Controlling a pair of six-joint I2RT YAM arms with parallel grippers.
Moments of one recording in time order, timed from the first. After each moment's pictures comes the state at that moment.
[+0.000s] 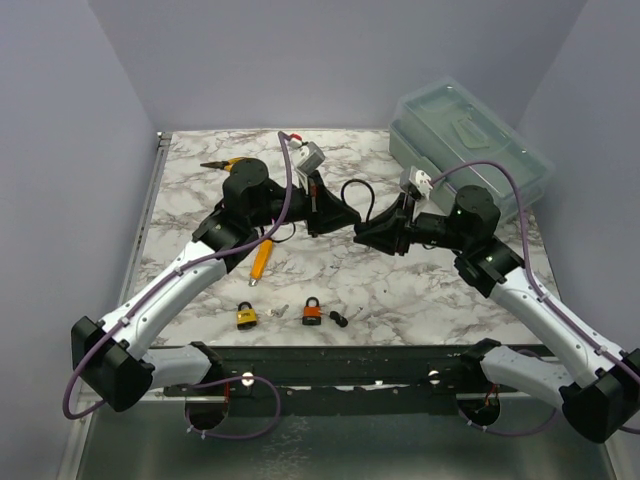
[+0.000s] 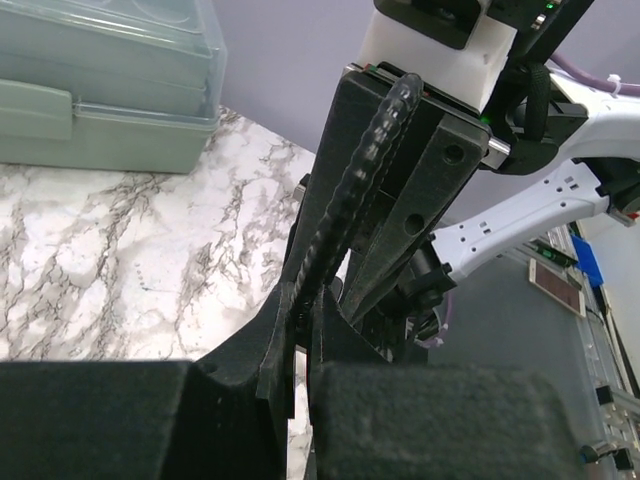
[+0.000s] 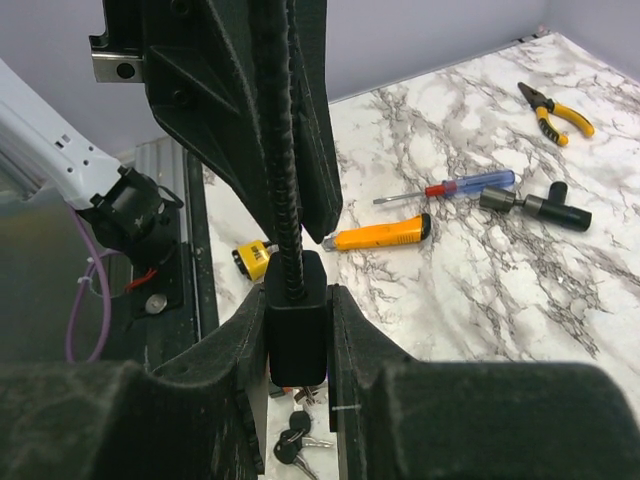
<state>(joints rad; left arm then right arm) -0.65 1.21 1.11 0.09 0.75 -0.44 0.54 1.02 0.88 0.08 -0.77 0.09</state>
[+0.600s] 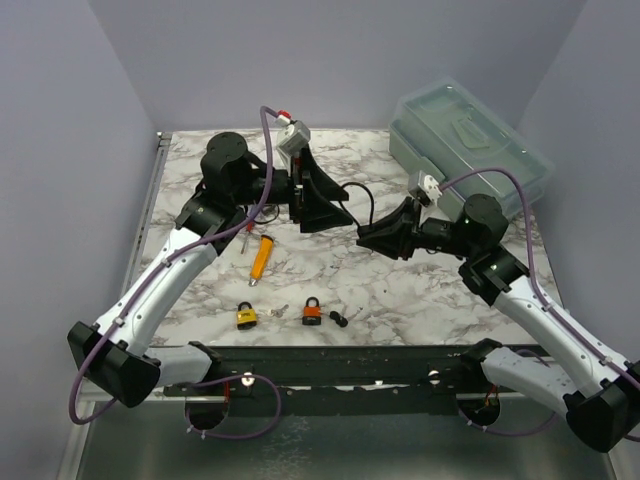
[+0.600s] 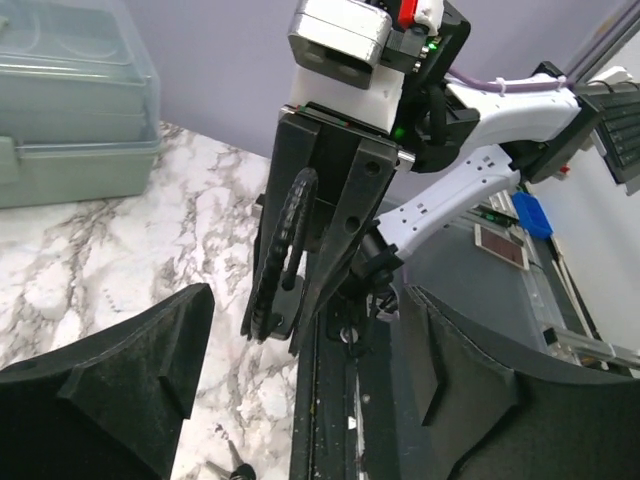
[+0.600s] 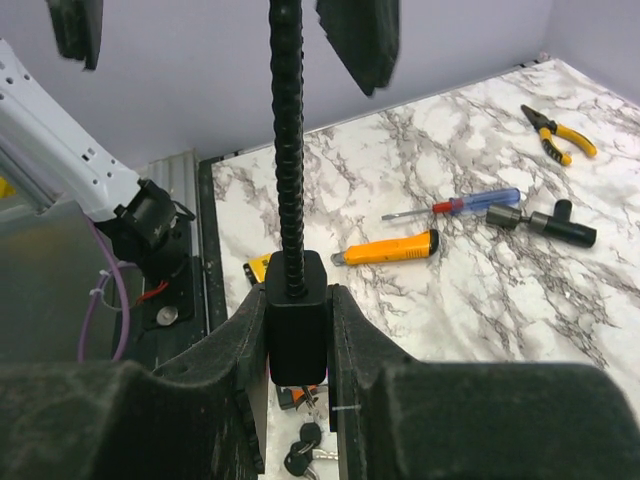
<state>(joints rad) -0.52 1.24 1.31 -0.04 1.02 -0.41 0.54 0.95 0.83 0.13 -0.77 0.13</state>
